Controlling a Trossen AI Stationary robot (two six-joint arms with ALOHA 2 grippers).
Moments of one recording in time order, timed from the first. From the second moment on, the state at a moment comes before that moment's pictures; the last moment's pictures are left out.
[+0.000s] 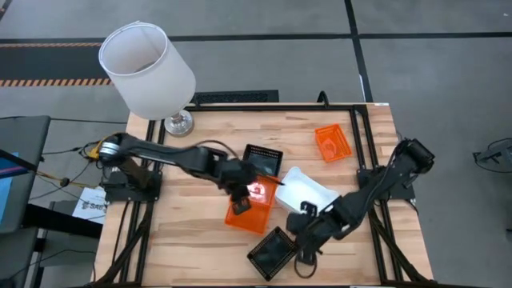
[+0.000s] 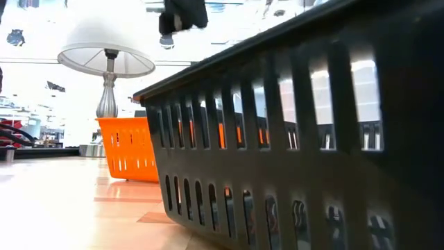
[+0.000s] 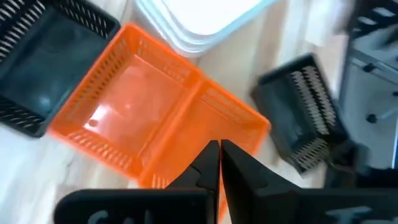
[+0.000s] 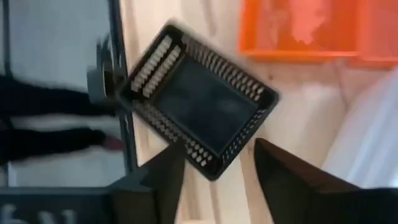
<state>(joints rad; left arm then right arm) -0.17 1.67 1.57 -0.92 0.04 -0.51 0.63 1.66 1.38 -0.74 0.15 0.81</state>
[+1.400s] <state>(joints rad) -0.44 1.17 1.60 -1.08 -0.31 -0.89 0.41 1.59 1.54 -0.84 -0.18 0.32</state>
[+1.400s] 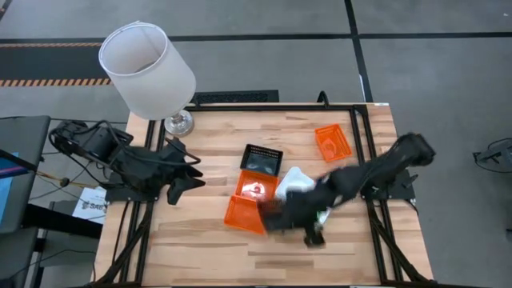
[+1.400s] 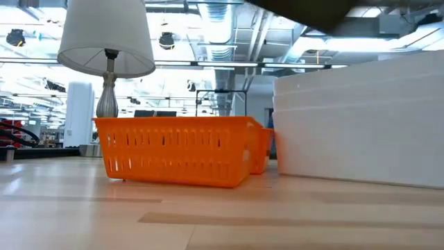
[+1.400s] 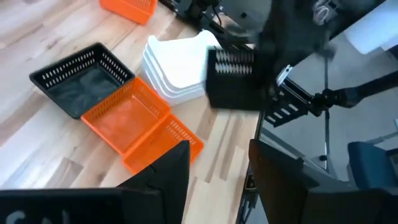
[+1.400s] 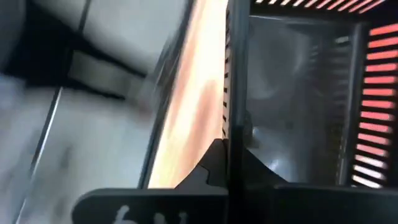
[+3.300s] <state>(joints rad) -0.44 1.04 1.60 -1.22 -0.46 -0.85 -0.06 2.02 1.66 -0.87 0.10 0.08</state>
